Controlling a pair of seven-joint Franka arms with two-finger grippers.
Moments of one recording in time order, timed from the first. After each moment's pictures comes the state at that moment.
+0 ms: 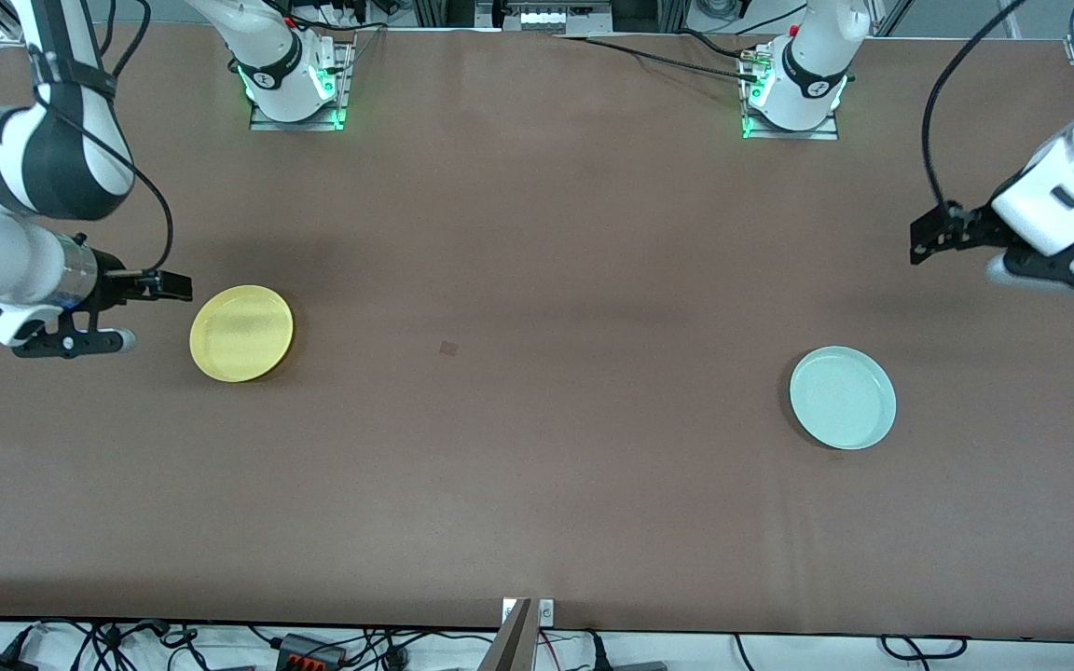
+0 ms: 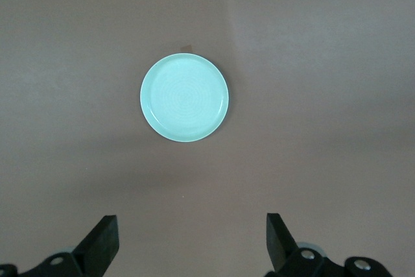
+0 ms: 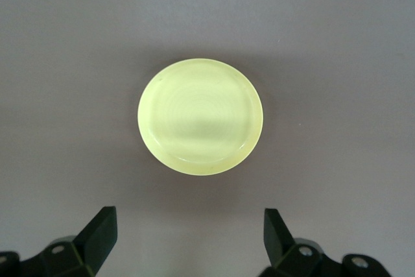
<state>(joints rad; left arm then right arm) 0.00 0.07 -0.06 -1.63 0.02 1.66 0.06 0.02 0.26 -0.02 -1.75 -0.03 1.77 -0.06</state>
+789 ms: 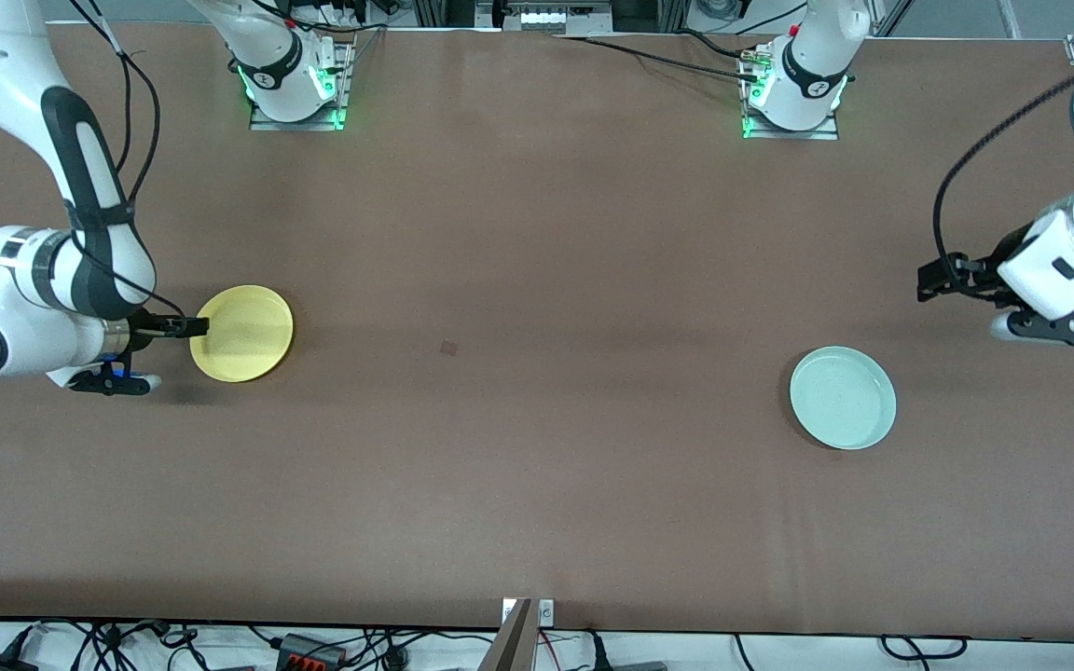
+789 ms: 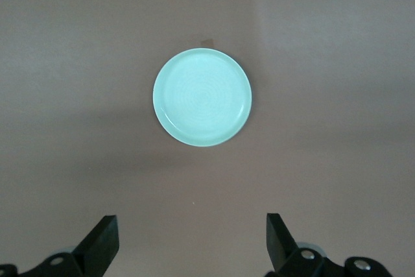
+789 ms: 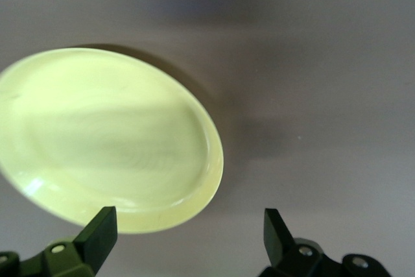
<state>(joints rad) 0.07 0.21 -0.06 -1.60 0.03 1.72 0.07 -0.12 0.58 -0.04 -1.76 0.00 1.90 -0.06</state>
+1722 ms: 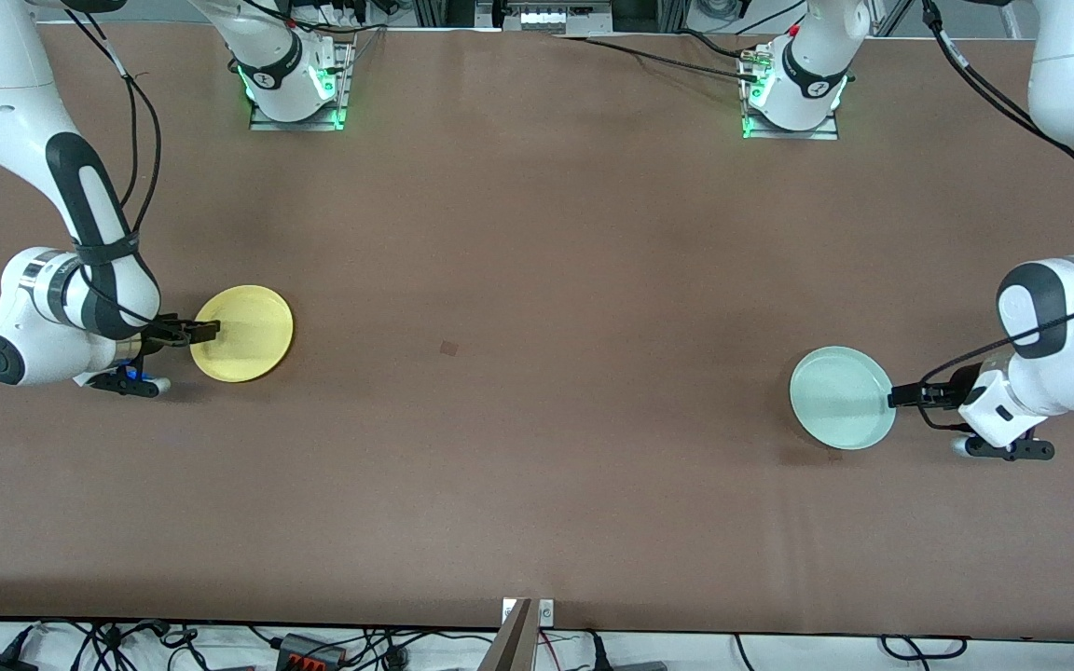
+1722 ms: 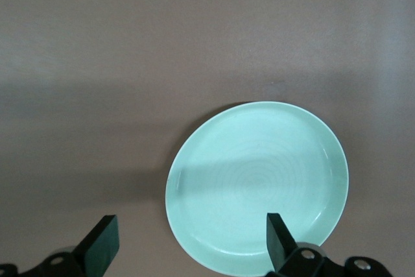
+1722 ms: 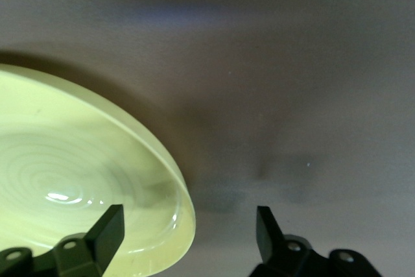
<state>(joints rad) 0.23 0.64 -0.06 -1.59 -0.15 2.12 0.29 -0.16 0.66 -0.04 -1.75 0.04 1.93 -0.06</state>
